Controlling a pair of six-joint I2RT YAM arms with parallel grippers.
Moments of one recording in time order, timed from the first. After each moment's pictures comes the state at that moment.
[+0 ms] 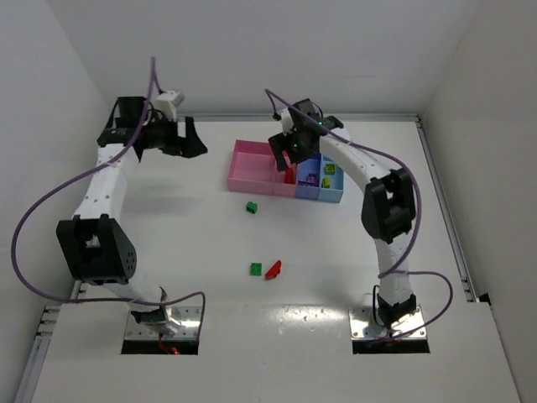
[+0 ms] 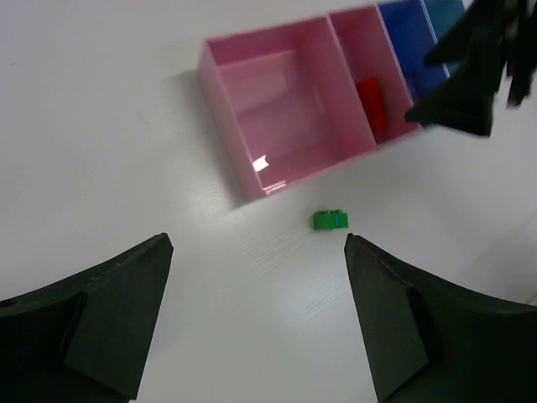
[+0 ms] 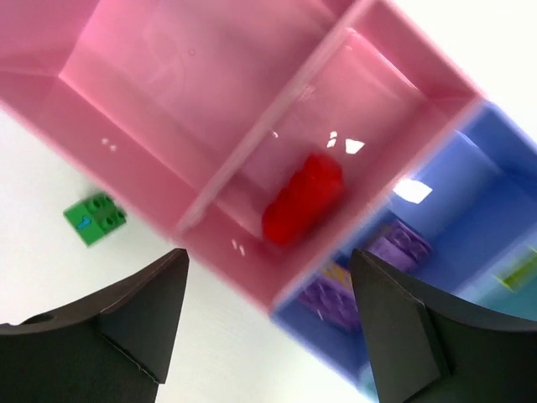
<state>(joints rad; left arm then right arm) 0.11 1.59 1.51 -0.59 0.67 0.06 0.45 2.19 1.94 -0.73 -0.13 -0.04</state>
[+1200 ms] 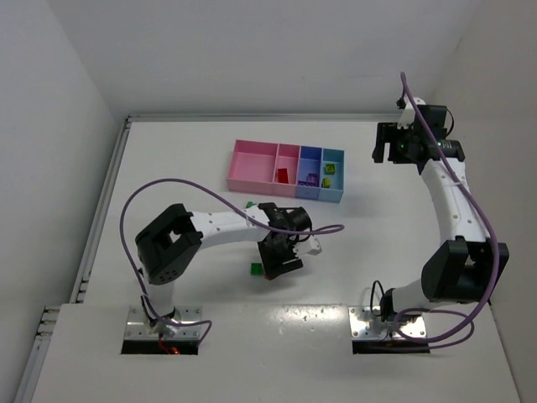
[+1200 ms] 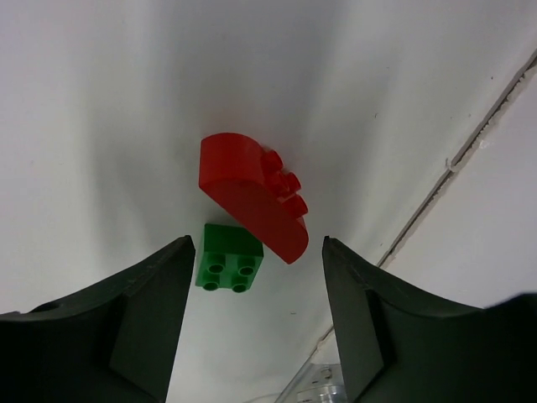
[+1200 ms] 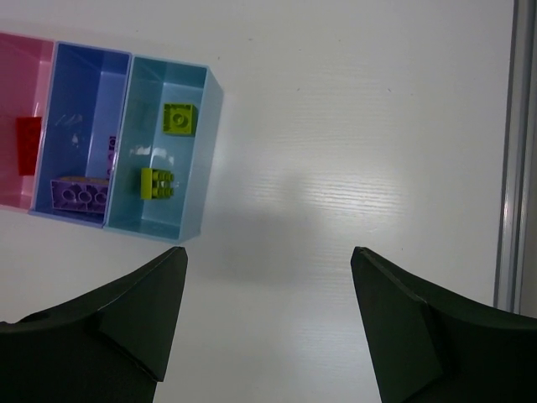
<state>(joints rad) -1.03 1.86 1.29 -0.86 0.13 0.23 -0.10 1.47 1.36 -0.60 -0.12 -0.06</state>
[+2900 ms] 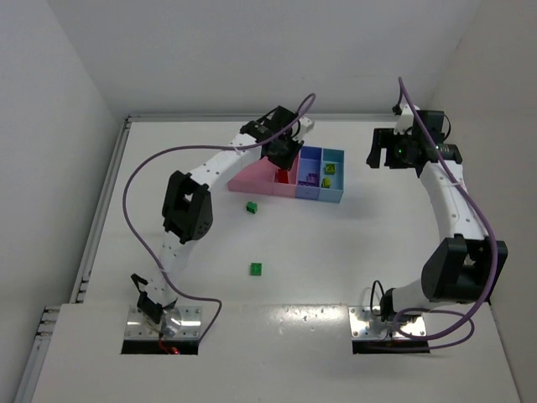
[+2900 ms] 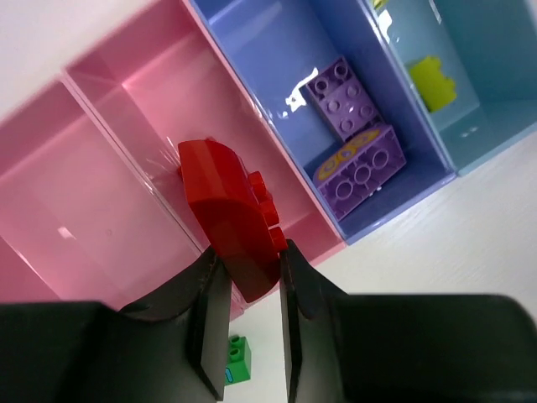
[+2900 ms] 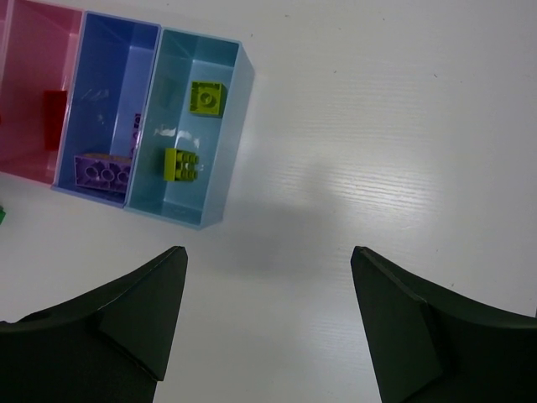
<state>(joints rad) -0.61 2.26 2.15 -0.78 0.07 0.02 -0.11 1.47 1.30 -0.58 -0.22 -0.06</state>
